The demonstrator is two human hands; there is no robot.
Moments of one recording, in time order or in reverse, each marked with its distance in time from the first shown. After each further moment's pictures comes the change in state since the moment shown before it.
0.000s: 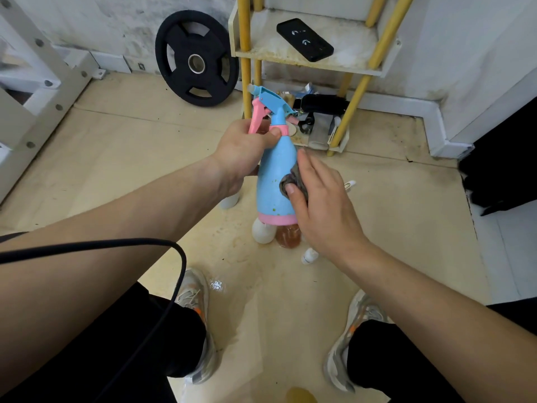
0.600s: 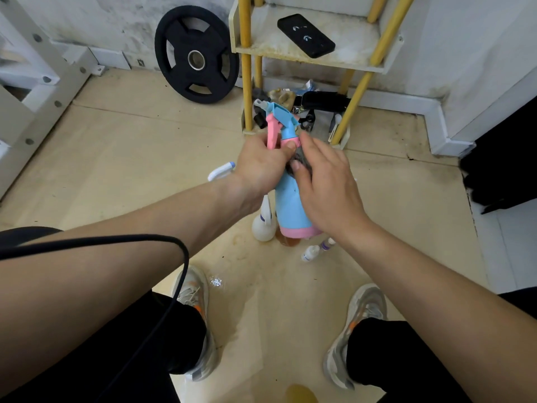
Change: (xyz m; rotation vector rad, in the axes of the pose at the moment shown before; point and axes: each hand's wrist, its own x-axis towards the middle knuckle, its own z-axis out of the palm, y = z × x) left_hand -0.011 -0.017 0.030 -0.019 0.077 -0.011; right_hand 0.026 -0.005 -0.007 -0.033 0.086 -0.021
